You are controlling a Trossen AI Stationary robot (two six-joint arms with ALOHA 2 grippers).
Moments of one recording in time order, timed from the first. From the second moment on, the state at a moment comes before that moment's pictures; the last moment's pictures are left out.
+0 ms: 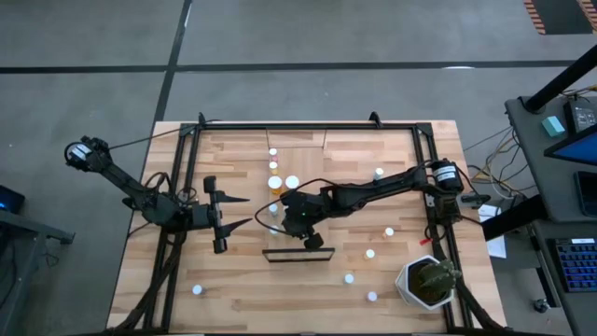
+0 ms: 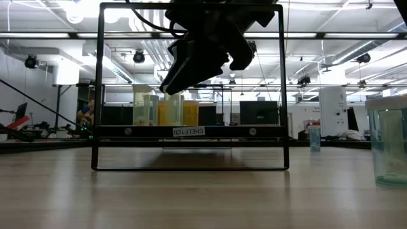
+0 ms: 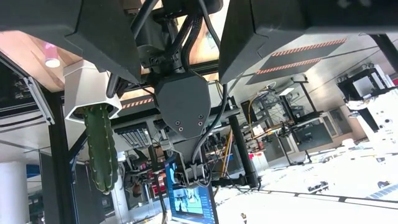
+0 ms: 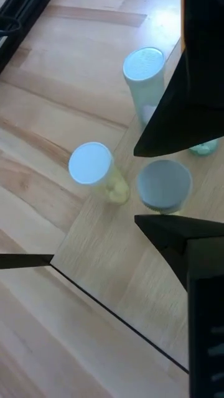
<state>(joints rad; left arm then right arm) -0.60 0.84 0.57 0.42 -0.76 0.35 0.10 1.97 1.46 -0.29 -0.10 -0.47</state>
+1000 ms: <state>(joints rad) -0.60 0.84 0.57 0.44 -0.76 0.35 0.15 1.85 1.55 -0.38 -0.01 -0.41</state>
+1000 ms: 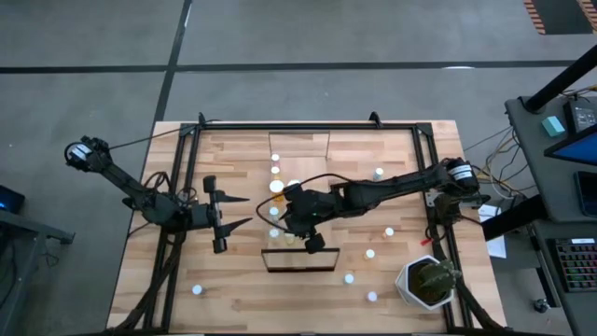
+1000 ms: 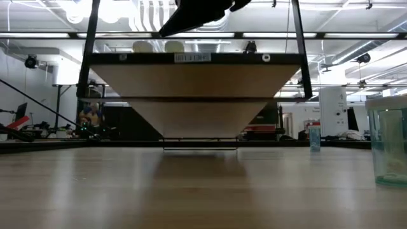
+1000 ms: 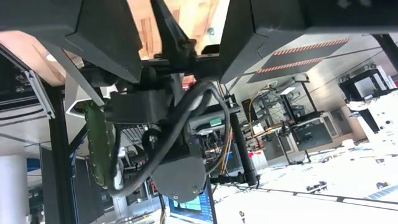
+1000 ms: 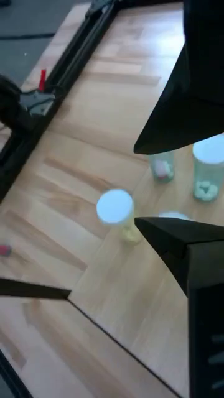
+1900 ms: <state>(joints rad) -0.60 0.92 0.59 0.52 -0.75 0.32 0.17 1.85 1.55 -0.35 0.13 -0.46</state>
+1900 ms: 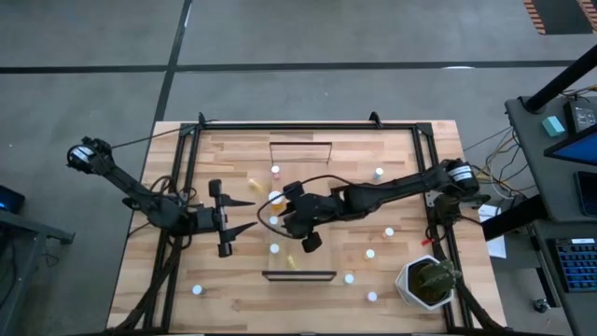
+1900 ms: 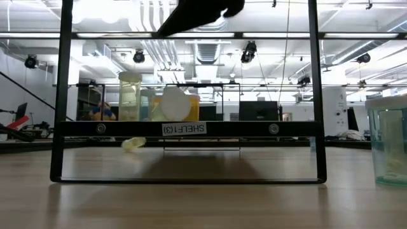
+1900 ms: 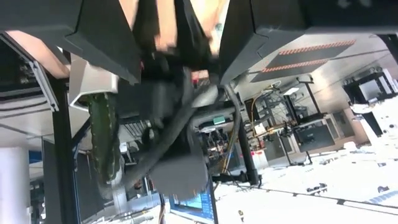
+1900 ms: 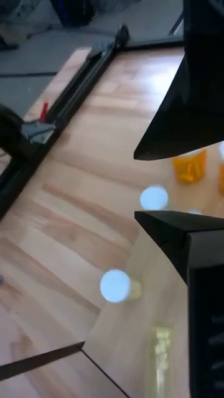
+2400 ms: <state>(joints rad) -0.59 0.91 0.58 0.30 -0.81 0.11 0.11 1.67 1.55 -0.59 0.15 -0.28</state>
